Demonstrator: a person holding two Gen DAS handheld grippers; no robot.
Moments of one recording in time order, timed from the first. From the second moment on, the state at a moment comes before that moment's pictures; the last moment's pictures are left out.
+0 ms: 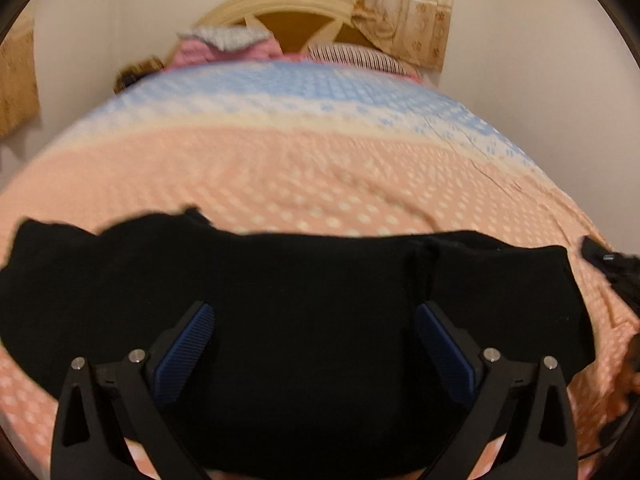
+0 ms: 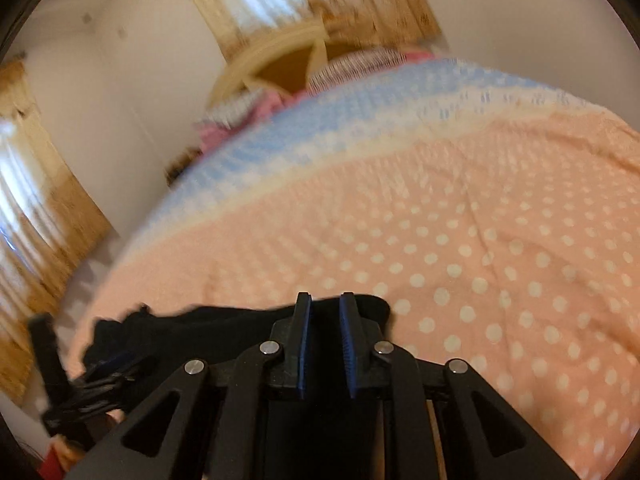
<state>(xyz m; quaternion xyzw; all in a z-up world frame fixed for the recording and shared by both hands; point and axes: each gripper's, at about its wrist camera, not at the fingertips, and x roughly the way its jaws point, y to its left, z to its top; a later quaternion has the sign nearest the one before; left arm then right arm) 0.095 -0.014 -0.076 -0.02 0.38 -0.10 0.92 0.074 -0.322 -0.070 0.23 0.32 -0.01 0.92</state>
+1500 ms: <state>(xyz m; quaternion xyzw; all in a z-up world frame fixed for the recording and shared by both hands) 0.085 0.286 -0.114 -0.28 0.33 0.10 0.90 0.138 -0.053 -0.087 0.16 0.38 0.18 0.90</state>
